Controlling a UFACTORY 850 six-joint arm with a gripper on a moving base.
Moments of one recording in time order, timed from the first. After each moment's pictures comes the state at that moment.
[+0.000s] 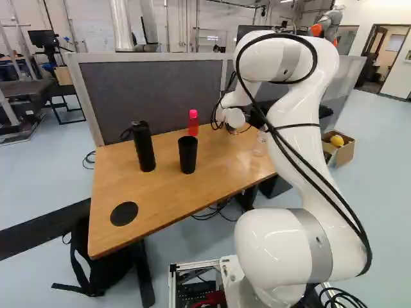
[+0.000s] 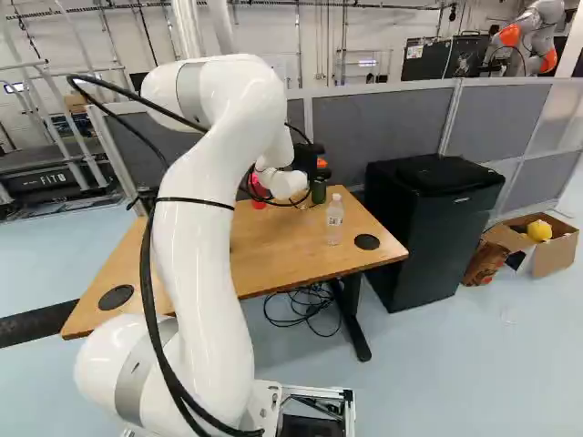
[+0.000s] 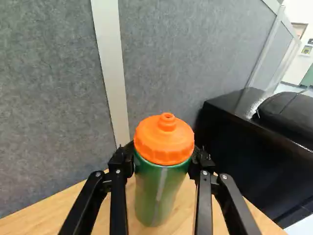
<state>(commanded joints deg) -6.5 -39.6 -68.4 14.6 50.0 -10.4</state>
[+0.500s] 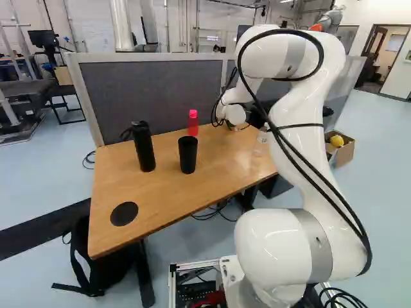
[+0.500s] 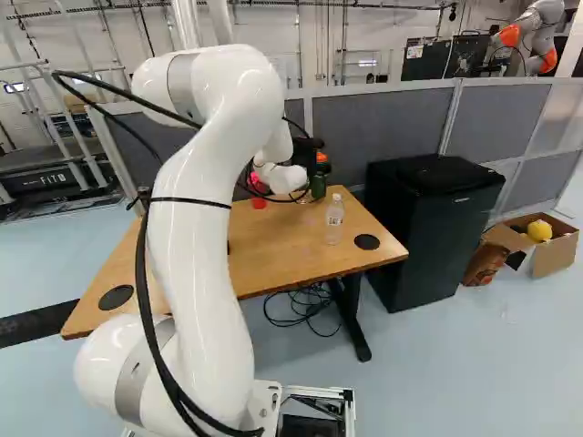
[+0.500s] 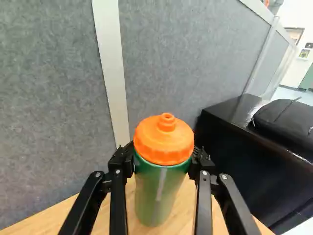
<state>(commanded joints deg) -6.5 -36.6 -67.4 14.6 50.0 -10.4</state>
